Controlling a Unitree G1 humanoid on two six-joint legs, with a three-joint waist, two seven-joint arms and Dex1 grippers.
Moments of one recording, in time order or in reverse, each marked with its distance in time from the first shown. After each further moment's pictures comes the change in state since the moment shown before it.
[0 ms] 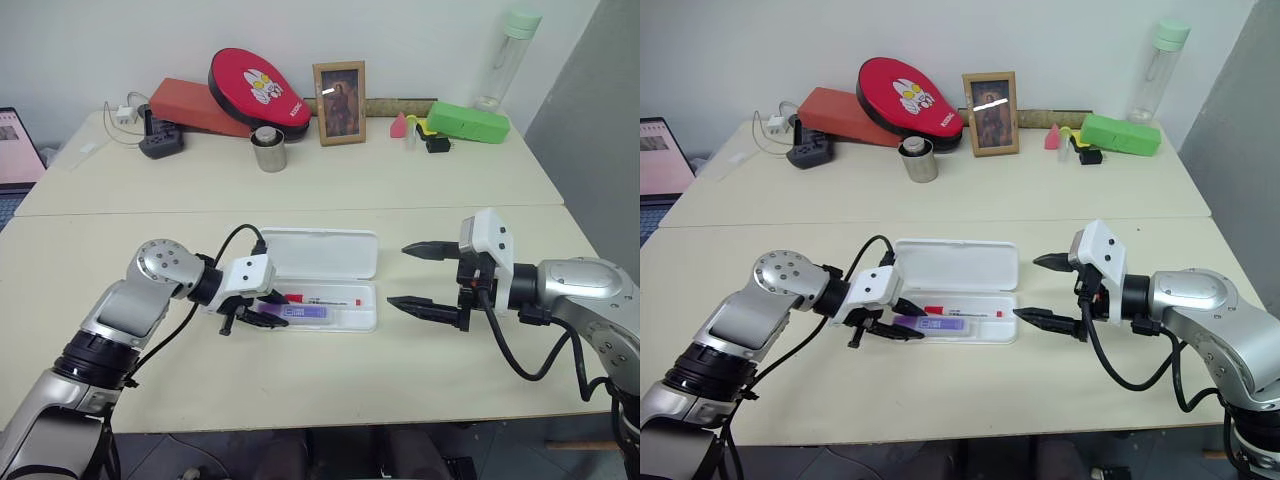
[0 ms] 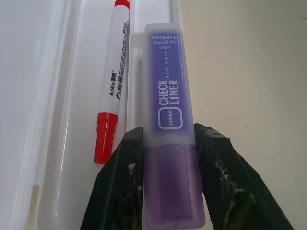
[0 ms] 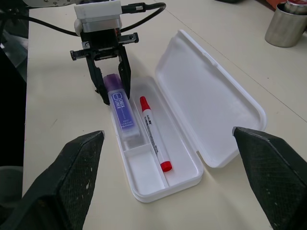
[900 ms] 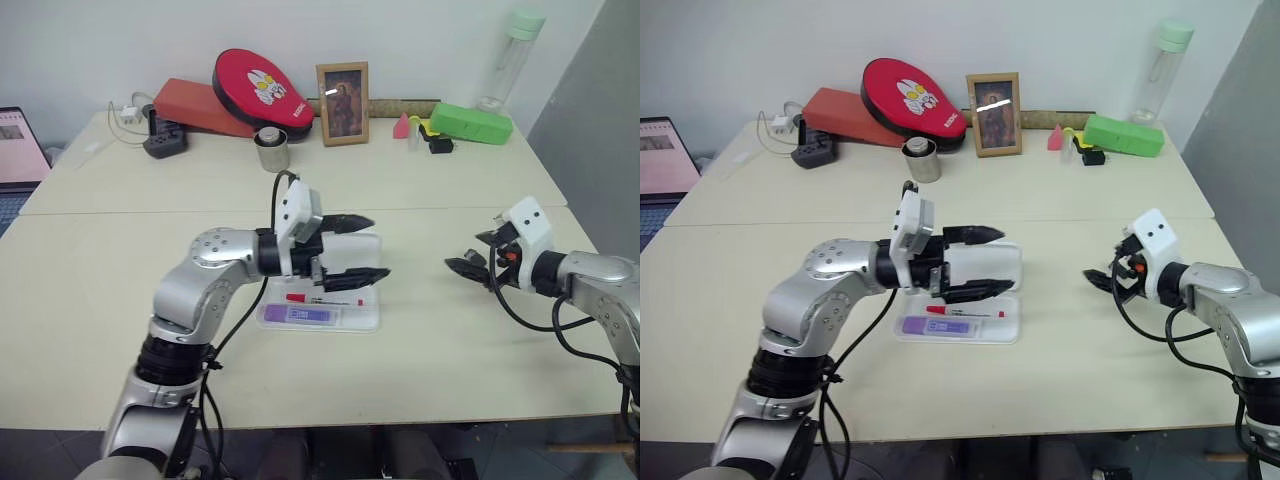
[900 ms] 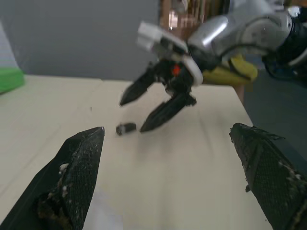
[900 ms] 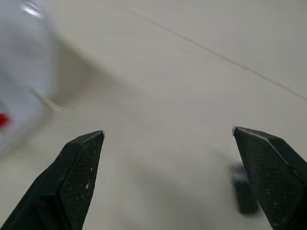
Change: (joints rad) left arm -0.068 -0.466 0.163 -0.280 -0.319 0.319 0.443; right arm -0.010 -0.052 -0.012 0.447 -0.248 0.008 -0.224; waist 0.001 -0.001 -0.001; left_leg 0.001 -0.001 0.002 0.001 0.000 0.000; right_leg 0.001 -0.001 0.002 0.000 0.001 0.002
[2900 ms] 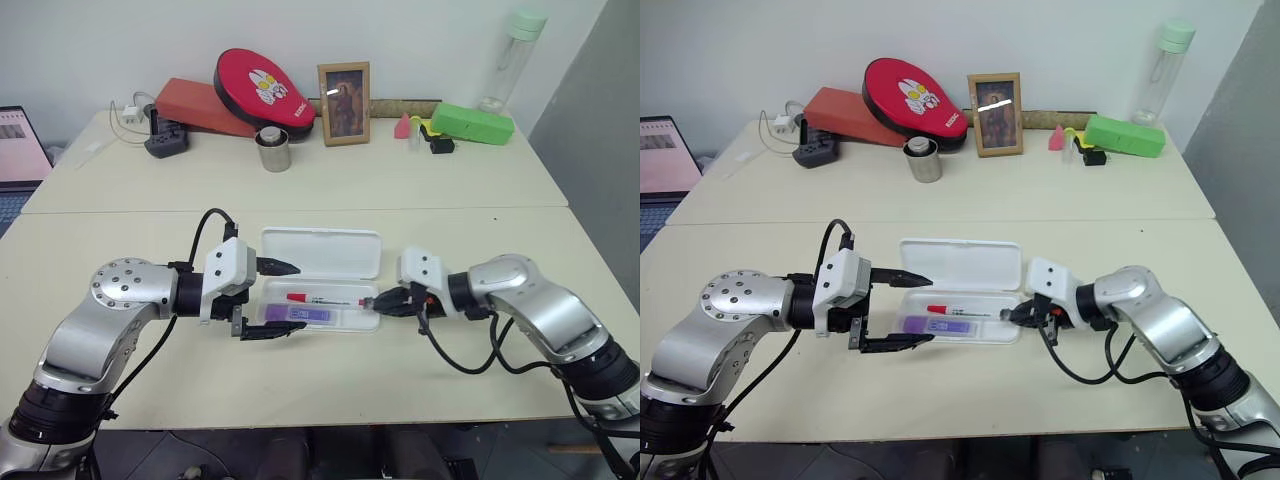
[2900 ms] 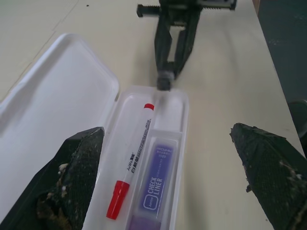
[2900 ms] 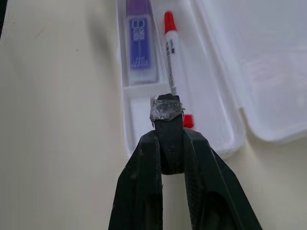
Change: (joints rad) left arm 0.306 0.479 0.109 -0.117 0.009 -0.125 -0.186; right arm -0.159 0.118 0.463 -0.126 -0.148 -0.184 0.424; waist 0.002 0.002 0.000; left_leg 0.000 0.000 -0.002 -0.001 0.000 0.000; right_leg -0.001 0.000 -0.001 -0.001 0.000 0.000
